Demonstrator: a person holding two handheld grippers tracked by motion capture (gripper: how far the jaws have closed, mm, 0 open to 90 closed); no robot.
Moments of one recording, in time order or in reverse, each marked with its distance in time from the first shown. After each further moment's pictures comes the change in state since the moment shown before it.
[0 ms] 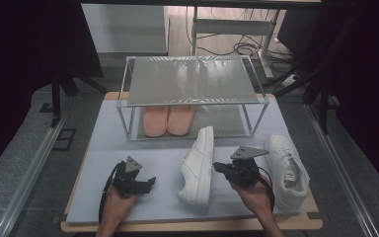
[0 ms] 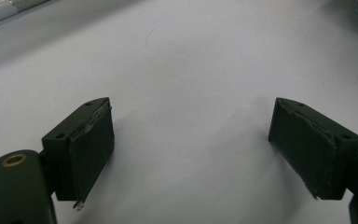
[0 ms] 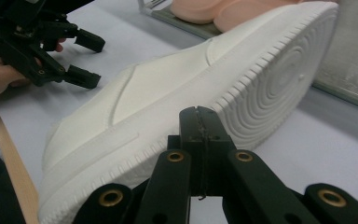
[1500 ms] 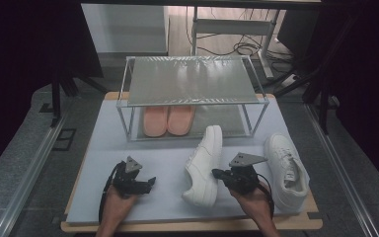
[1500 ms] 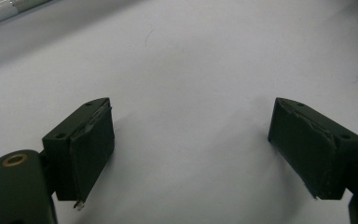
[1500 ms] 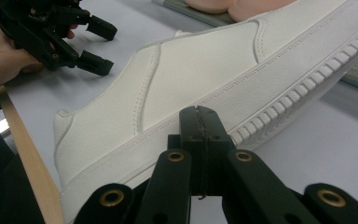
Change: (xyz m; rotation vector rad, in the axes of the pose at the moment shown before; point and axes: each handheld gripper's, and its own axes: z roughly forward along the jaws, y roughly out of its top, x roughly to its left) left arm 0.000 0.000 0.000 0.001 -0.001 0.006; right arm 0.011 -0.014 -0.003 0.012 0.008 -0.009
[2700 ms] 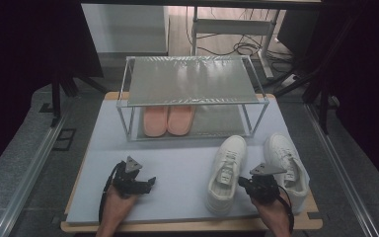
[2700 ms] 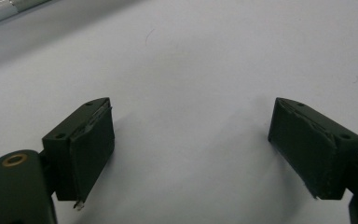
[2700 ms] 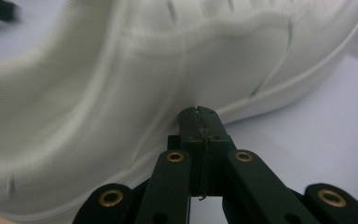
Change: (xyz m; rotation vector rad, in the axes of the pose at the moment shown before) left arm 0.000 0.000 0.000 0.001 -0.001 0.000; right arm -0.029 -0.053 -0.026 0.113 -0.225 0.098
